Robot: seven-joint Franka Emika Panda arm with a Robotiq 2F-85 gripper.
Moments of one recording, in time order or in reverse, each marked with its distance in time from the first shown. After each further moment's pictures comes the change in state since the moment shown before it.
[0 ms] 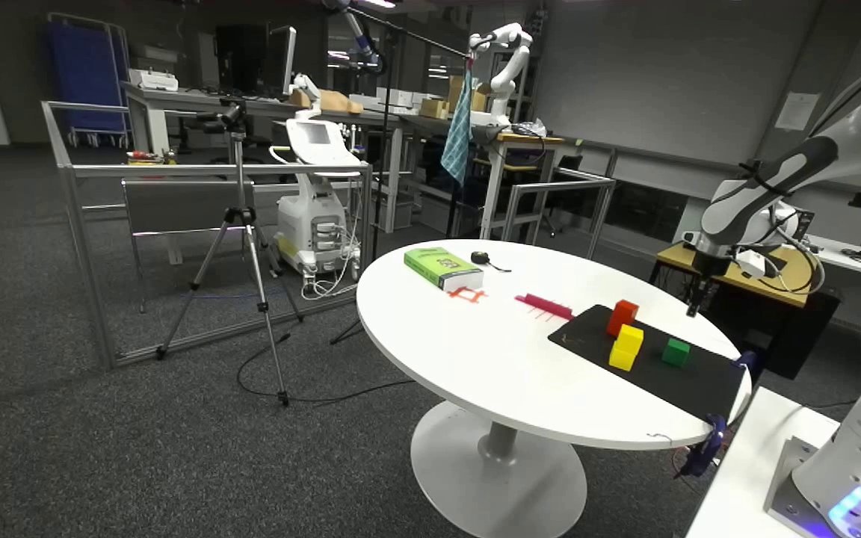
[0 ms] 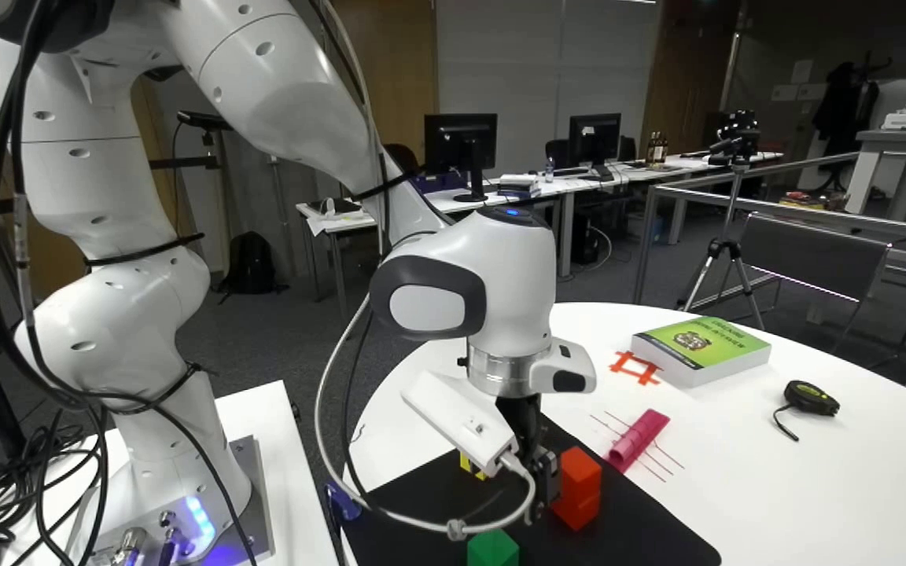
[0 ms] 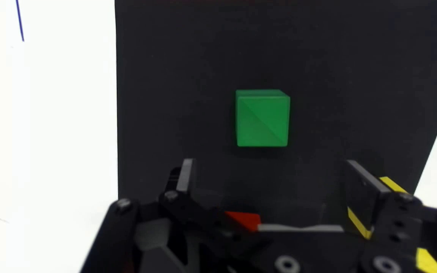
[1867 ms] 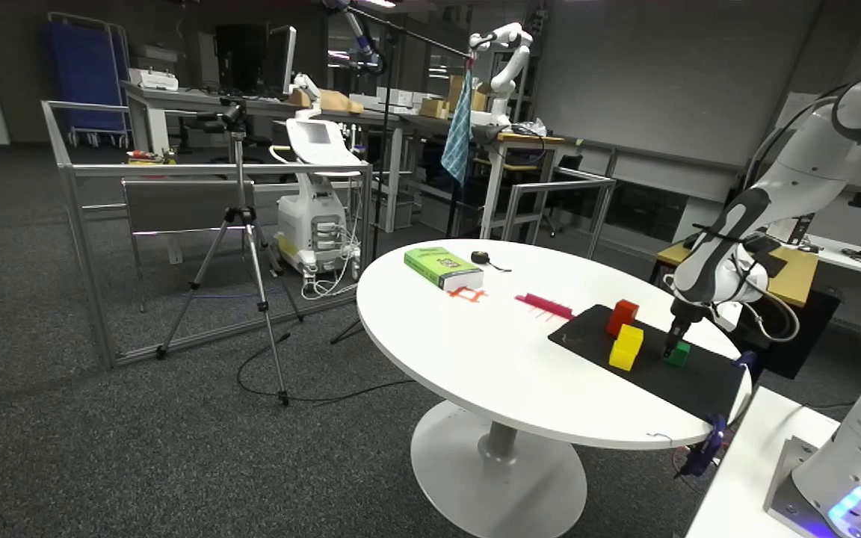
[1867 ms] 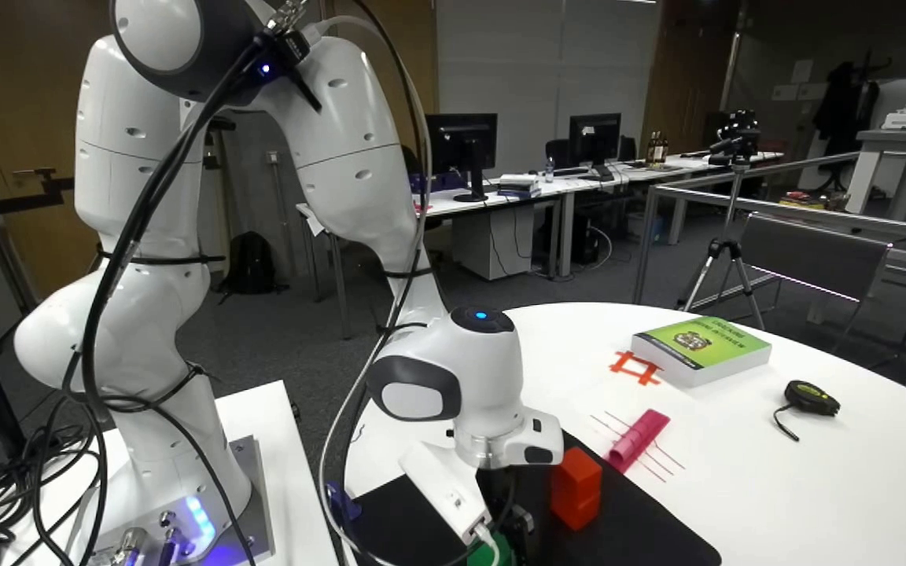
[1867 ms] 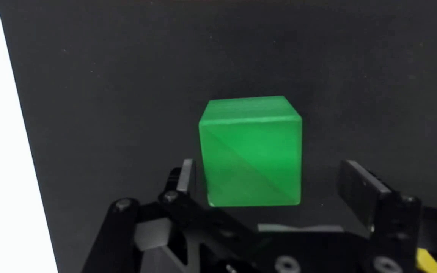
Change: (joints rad) arm -0.001 0.330 0.094 -0.056 0.173 0.443 -0.003
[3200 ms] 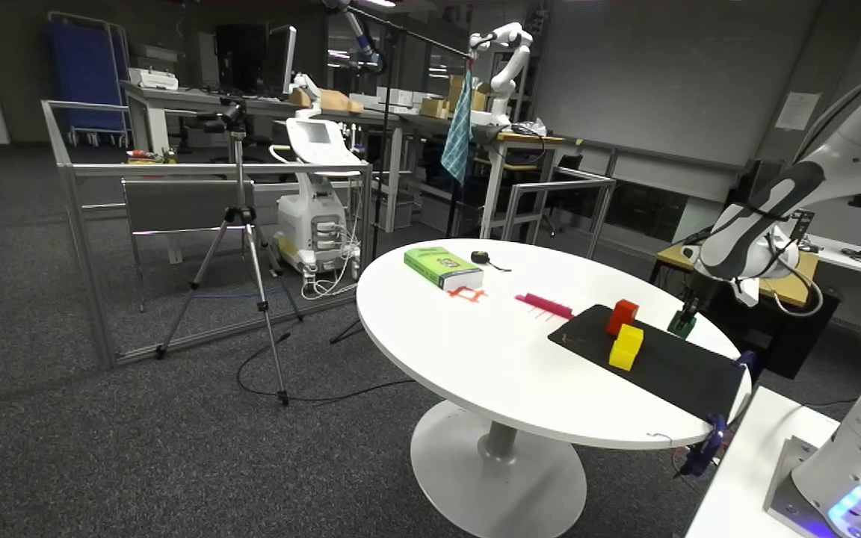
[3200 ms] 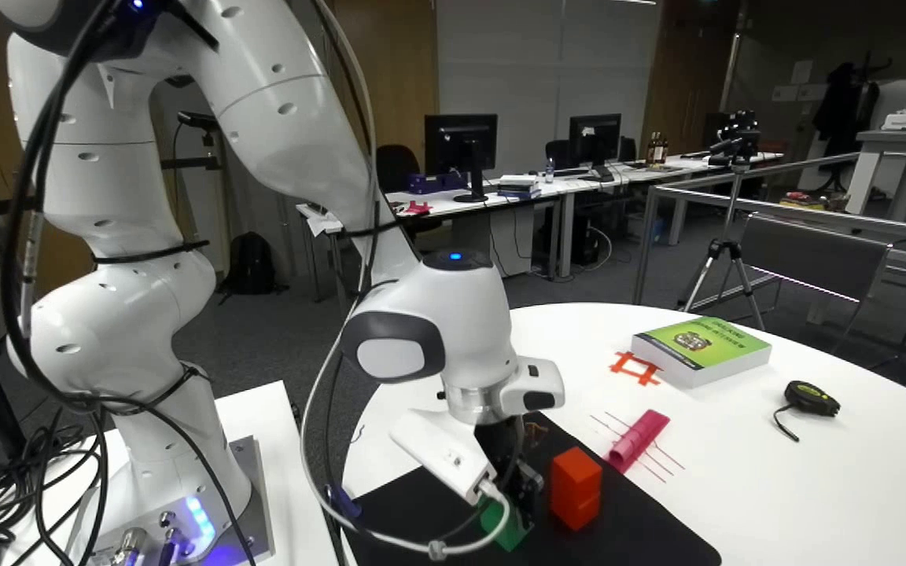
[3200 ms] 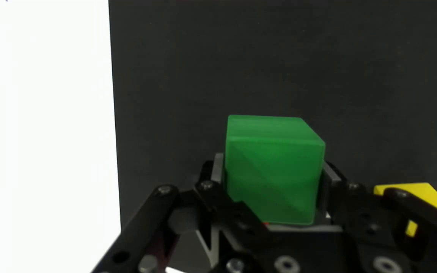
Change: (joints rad) arm -0.097 -0.258 0.026 -0.081 -0.121 -0.053 -0.046
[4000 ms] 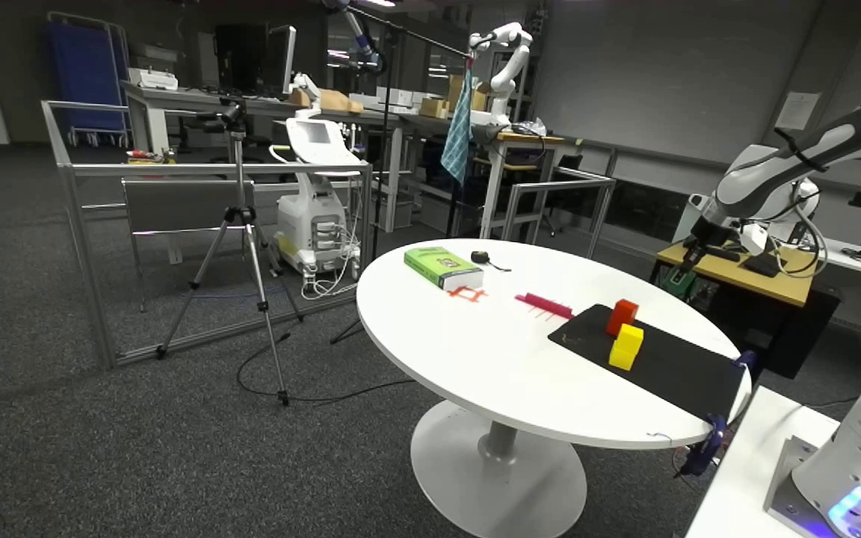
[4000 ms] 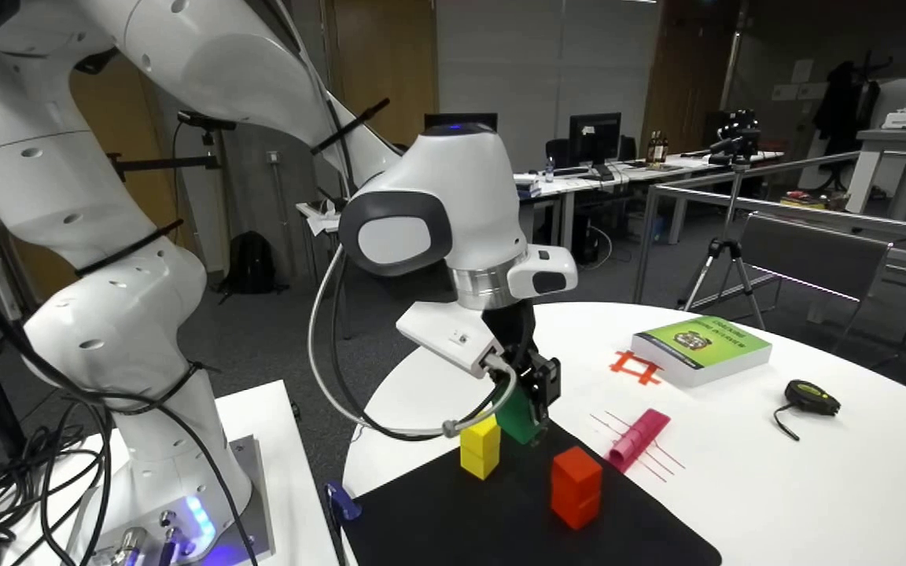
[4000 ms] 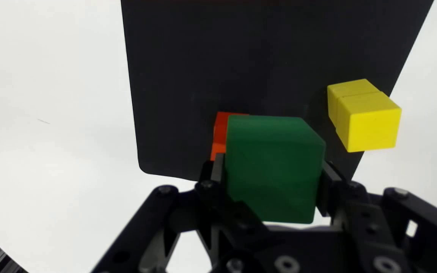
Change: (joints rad) arm 0.153 -0.310 -0.085 0.064 0.027 -0.321 0.102
